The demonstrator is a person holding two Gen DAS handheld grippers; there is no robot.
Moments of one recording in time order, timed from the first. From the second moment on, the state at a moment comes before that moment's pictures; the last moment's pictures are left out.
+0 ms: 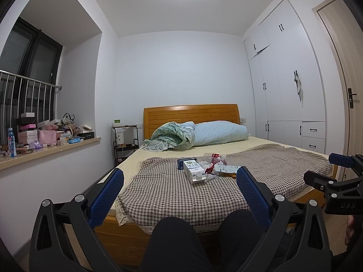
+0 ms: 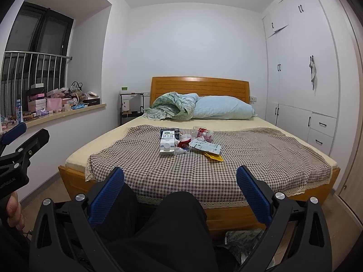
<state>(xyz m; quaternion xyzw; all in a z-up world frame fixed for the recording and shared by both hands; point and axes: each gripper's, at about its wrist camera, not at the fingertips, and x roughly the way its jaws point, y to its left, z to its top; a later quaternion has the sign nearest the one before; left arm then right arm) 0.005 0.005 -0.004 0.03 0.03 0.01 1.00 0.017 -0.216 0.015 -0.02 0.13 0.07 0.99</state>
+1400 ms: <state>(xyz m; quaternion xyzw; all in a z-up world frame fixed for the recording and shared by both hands) 0.040 0.011 -0.008 0.03 0.06 0.02 1.00 0.039 -0.228 0.007 0.00 0.16 0.06 0.98</state>
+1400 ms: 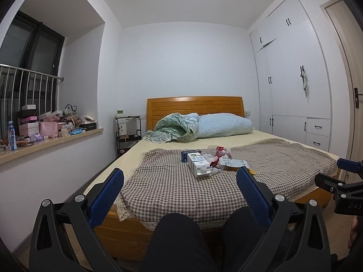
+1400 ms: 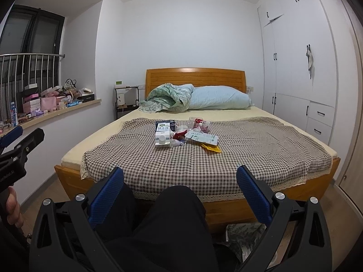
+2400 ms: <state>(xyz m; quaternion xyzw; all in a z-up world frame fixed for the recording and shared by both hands) 0.323 0.005 -0.068 0.02 0.16 0.02 0.99 0.258 -0.247 -0.032 0.02 0.22 0.03 0.98</state>
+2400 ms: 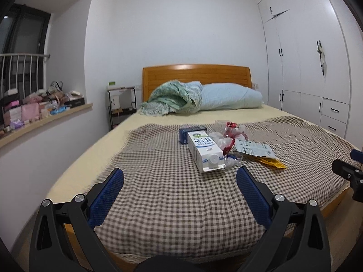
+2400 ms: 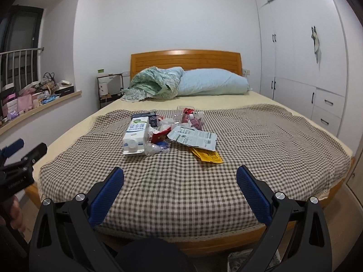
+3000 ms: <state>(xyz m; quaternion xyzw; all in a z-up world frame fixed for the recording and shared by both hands) 0.437 0.090 -0.129 0.01 0.21 0.12 0.97 0.469 -0.131 -0.087 -0.02 0.29 0.17 0.94</state>
